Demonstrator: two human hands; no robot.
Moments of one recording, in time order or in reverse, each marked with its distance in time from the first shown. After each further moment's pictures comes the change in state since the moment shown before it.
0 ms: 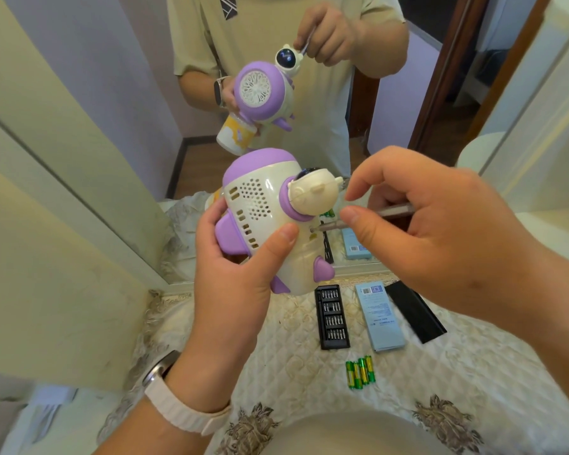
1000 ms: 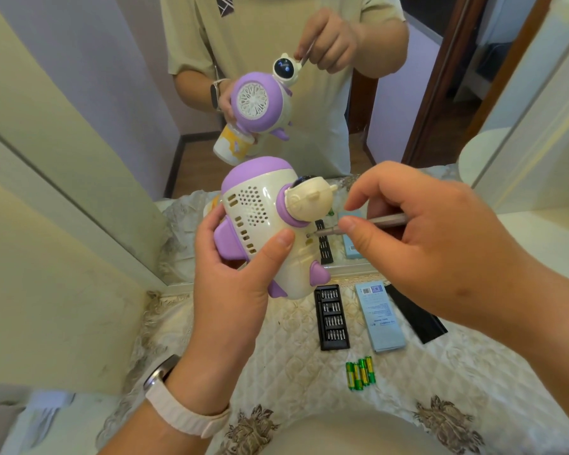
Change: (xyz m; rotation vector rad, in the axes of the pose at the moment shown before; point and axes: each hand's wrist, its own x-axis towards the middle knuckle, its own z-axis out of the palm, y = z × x) left_hand 0.007 -0.011 0.000 0.015 0.009 -0.025; right_hand 0.001 0.013 0.011 -0.032 0.027 0.043
